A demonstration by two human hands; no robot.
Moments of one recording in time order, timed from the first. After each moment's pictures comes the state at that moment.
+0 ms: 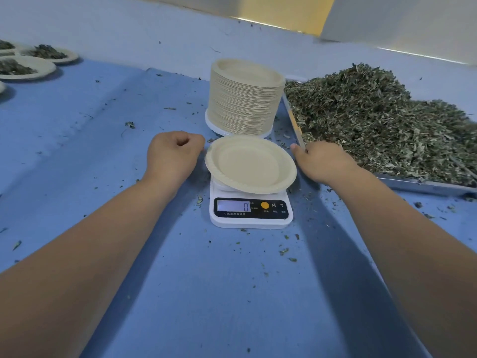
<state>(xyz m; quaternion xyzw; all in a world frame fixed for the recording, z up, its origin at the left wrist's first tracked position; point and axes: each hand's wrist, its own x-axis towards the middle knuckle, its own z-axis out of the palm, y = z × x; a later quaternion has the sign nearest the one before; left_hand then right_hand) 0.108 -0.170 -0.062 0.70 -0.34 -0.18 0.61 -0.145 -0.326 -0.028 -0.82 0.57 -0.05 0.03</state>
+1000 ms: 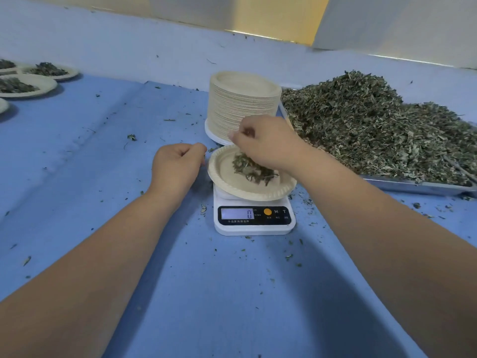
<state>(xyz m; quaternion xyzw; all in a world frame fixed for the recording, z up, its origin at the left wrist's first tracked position) 0.107 -0.169 -0.061 0.67 -0.34 -0.21 0.63 -0.057 -0.260 0.023 -0.91 0.36 -0.20 0.09</state>
